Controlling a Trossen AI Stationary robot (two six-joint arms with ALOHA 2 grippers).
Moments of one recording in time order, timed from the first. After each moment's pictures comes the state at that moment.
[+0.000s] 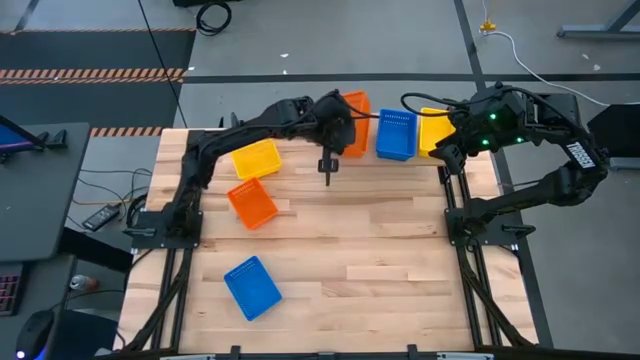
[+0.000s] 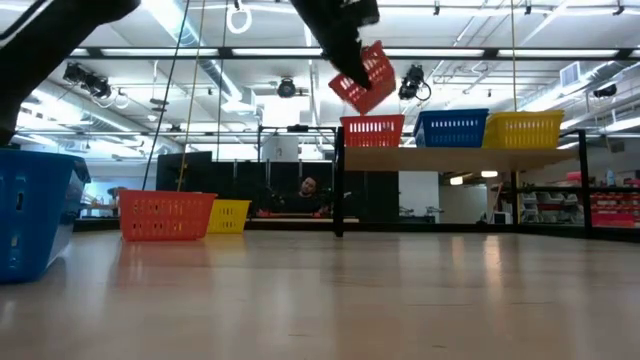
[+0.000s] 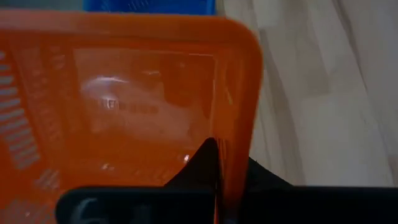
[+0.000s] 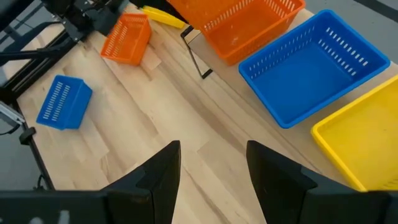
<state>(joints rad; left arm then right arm) 0.32 2.12 2.30 -1.03 -0.01 0.51 -0.26 1.11 1.83 -1.57 0.06 0.50</state>
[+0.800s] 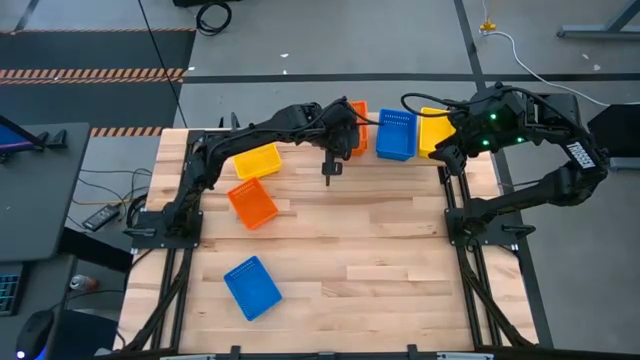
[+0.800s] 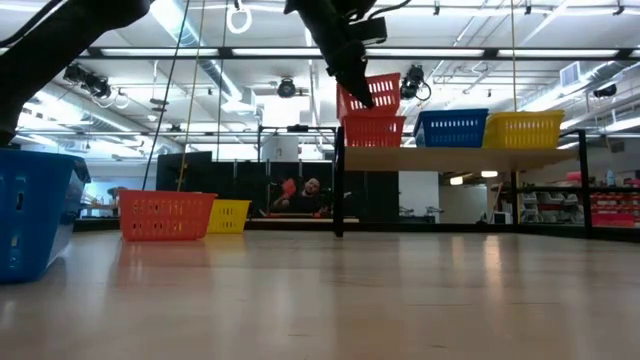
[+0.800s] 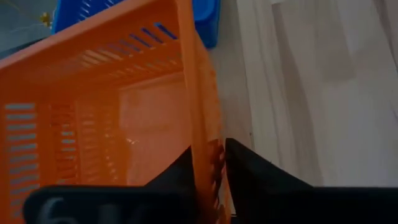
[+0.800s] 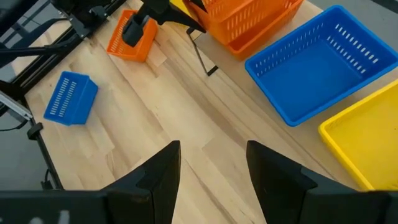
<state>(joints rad) 0.31 2.17 2.30 -1.02 -0.08 0.51 -0.26 1.11 1.83 -1.57 0.03 0.50</state>
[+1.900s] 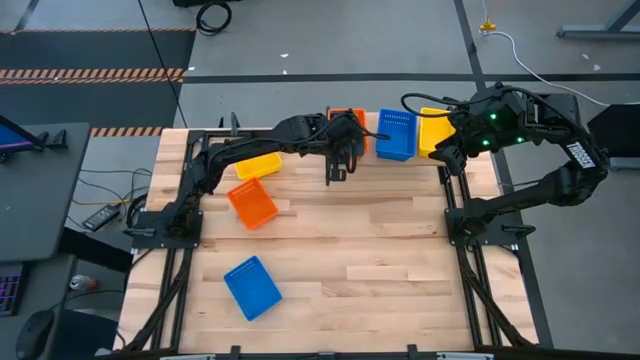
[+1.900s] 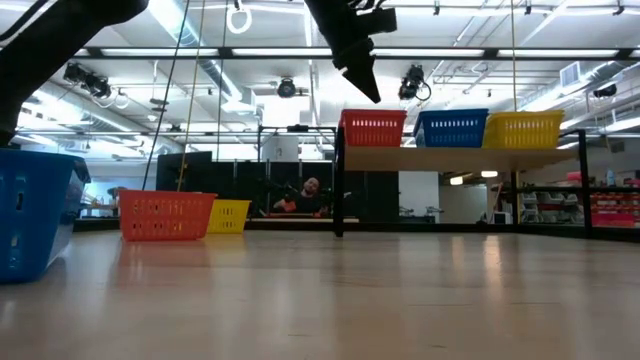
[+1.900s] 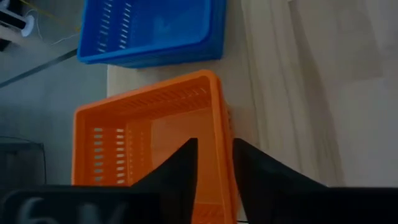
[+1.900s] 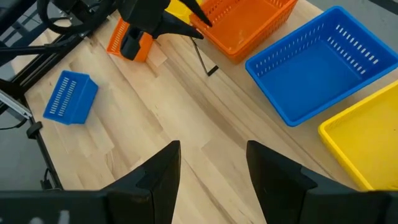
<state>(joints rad) 0.24 2.17 2.30 -0.98 -0.25 0.54 -0.26 1.11 1.83 -1.57 0.03 0.49</state>
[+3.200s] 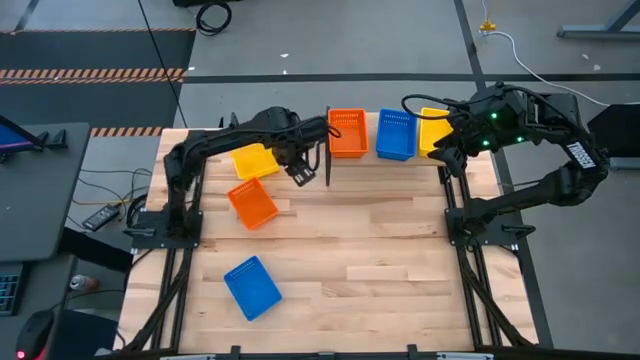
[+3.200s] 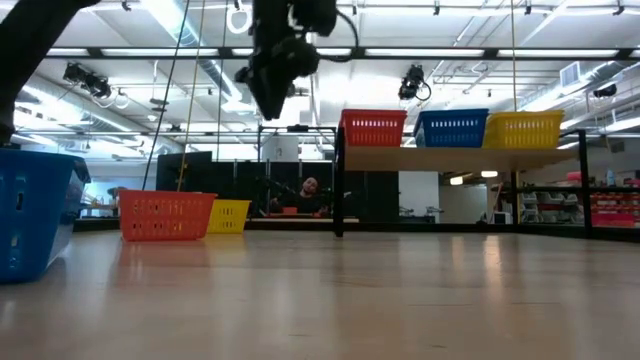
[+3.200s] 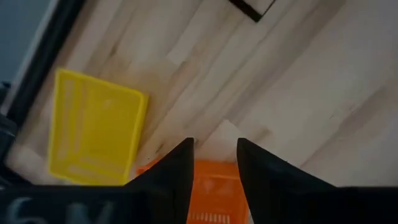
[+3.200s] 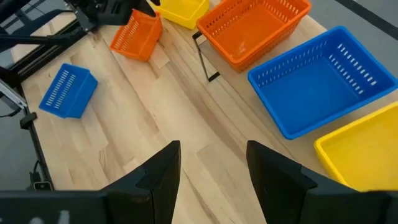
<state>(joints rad) 0.32 1.97 2.01 -1.48 -0.14 -0.31 -0.26 1.11 1.83 -1.55 0.03 0.40</state>
